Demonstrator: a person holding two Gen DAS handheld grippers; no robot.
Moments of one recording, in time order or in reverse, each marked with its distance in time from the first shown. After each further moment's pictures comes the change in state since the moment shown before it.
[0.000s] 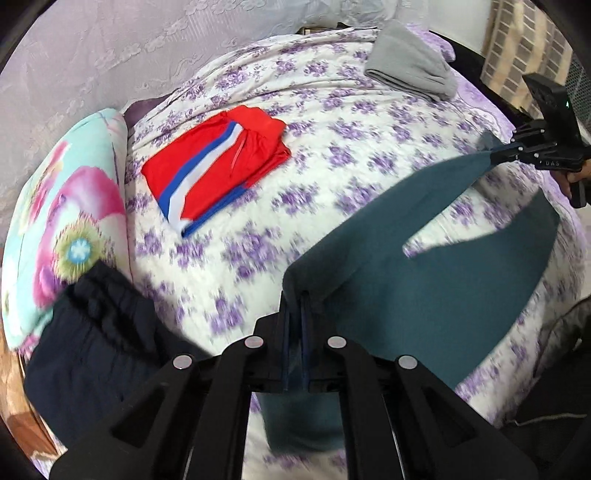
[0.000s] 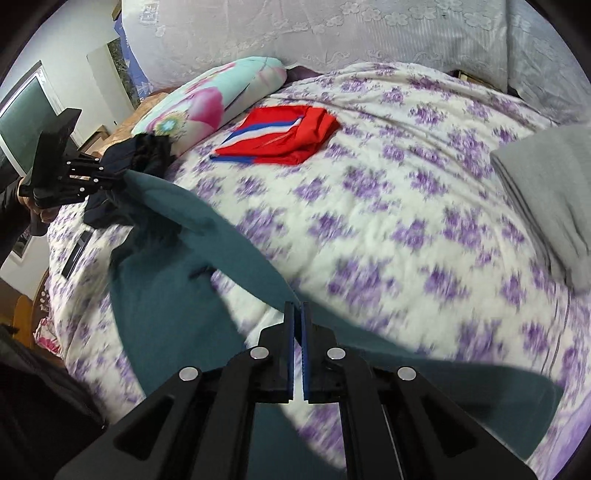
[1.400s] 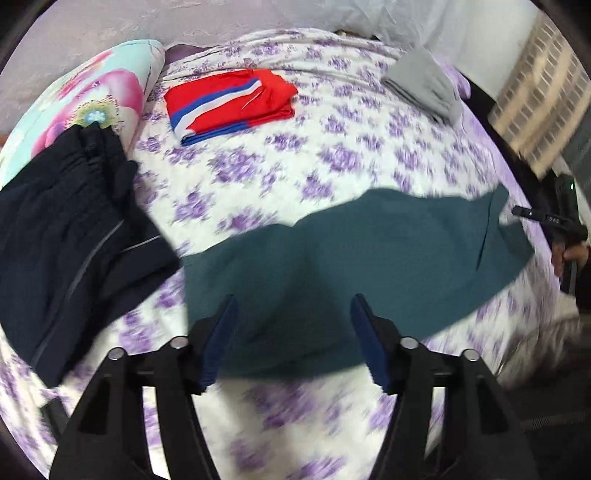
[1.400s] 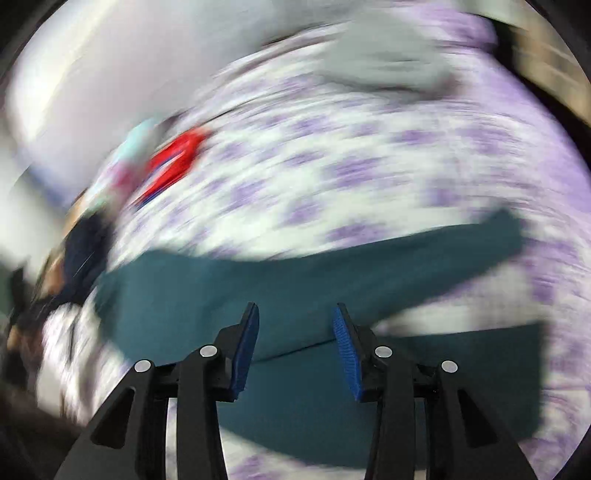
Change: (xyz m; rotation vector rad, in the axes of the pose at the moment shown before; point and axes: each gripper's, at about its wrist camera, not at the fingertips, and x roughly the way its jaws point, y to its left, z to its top) left arm -0.001 -0.041 -0.098 -0.301 -0.036 -0.082; right arm -0.073 -0.066 -0.163 0.609 -0.142 -0.197
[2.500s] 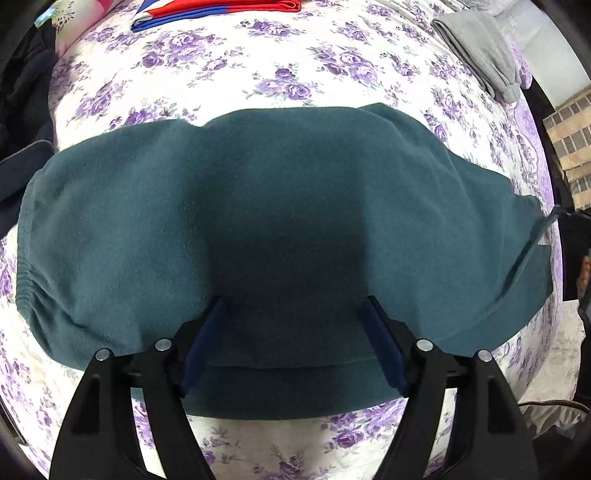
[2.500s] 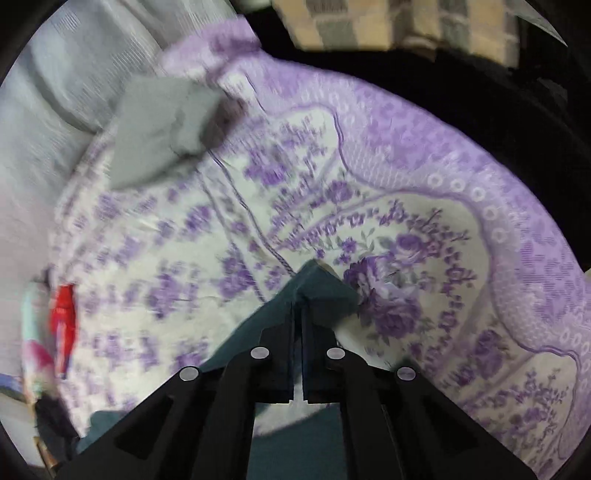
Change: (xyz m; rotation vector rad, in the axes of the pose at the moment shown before) left arm 0.127 -0.048 -0.003 -0.215 0.269 -0.013; right arm -0.021 -0.114 0.033 0.508 -0.147 -0.251
